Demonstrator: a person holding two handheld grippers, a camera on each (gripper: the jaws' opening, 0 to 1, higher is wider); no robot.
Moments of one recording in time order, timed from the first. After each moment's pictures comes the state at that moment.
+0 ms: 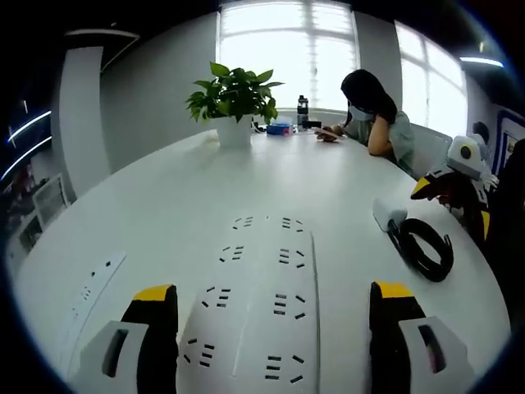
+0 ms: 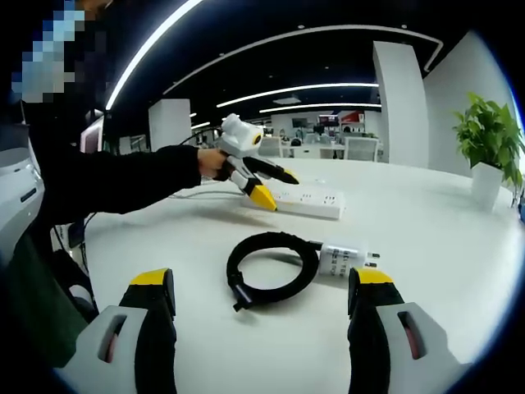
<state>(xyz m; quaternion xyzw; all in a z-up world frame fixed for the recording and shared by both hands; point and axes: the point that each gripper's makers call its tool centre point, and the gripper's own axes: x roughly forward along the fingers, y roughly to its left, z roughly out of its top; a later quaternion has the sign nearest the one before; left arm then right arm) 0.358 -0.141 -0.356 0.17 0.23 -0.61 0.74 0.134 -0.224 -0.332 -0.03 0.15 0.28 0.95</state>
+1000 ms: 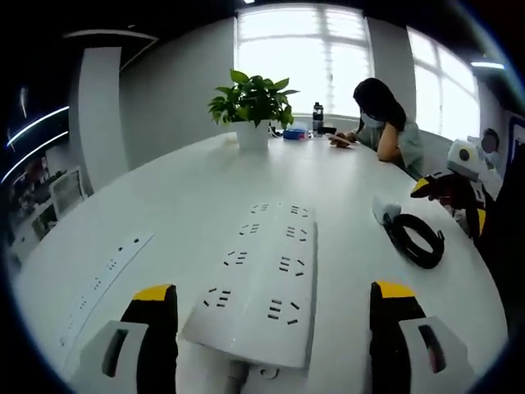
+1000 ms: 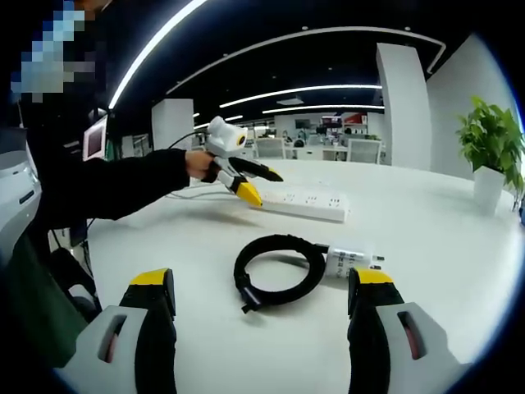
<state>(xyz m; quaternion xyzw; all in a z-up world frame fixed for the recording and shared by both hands) 0.350 -0.102 -0.352 0.15 0.23 -0.57 0.77 0.129 -0.223 -0.331 -0.03 0.14 0.28 0.95</state>
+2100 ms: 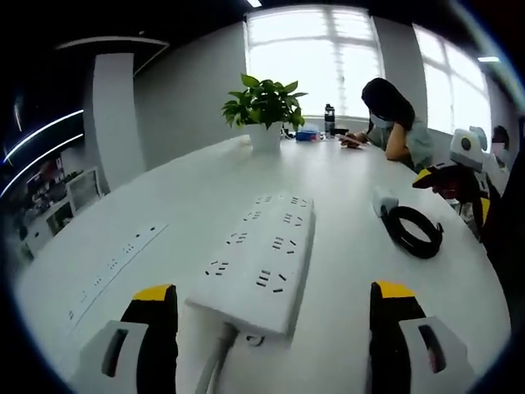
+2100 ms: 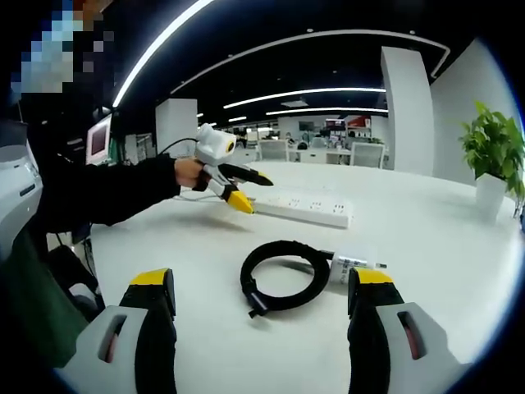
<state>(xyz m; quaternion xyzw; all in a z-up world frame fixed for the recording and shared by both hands) 0.336 -0.072 -0.352 0.15 0.22 -0.54 0.80 0.127 -0.214 -0.322 -0.04 0.14 0.29 0.95</state>
